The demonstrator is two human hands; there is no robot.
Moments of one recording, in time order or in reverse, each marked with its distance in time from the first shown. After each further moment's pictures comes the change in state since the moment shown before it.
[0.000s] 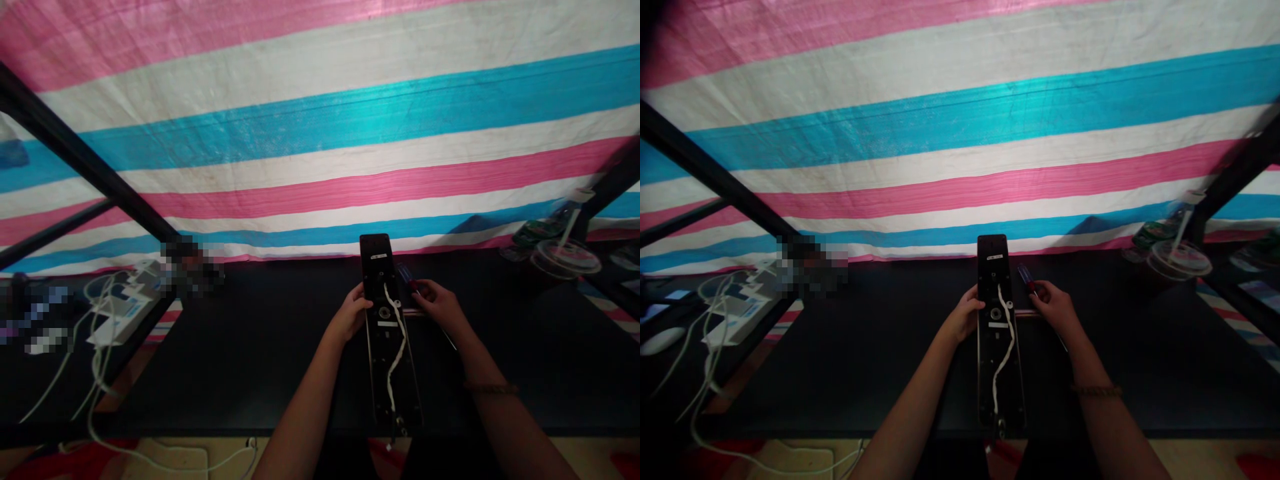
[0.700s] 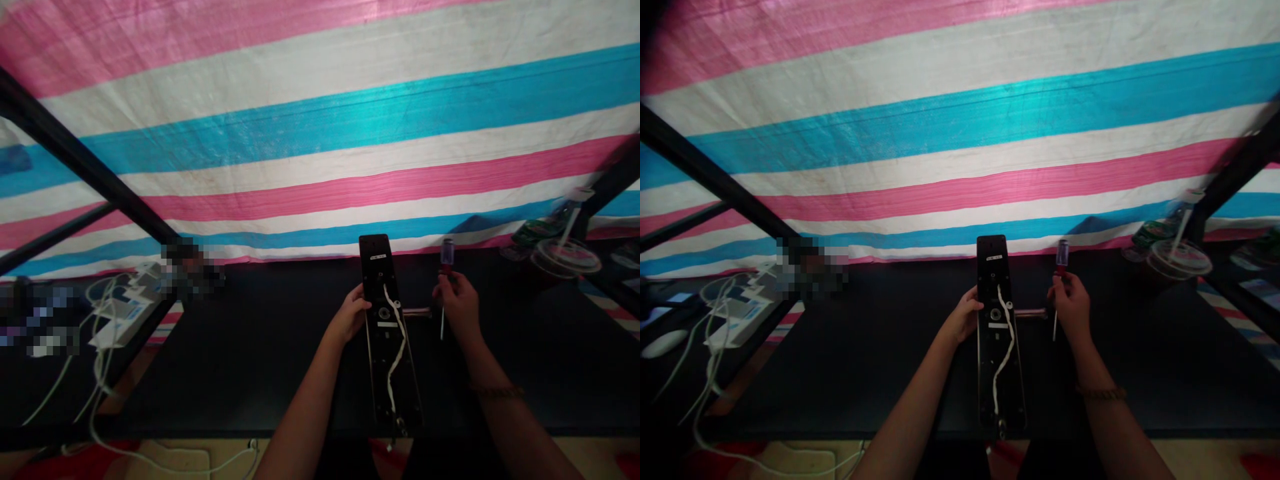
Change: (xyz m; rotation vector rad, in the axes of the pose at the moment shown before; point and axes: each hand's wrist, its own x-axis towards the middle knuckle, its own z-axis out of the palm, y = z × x) left_hand 0.001 0.000 -0.002 0.005 -0.019 0.011; right_hand -0.009 -0.031 -0.015 0.421 0.406 0.093
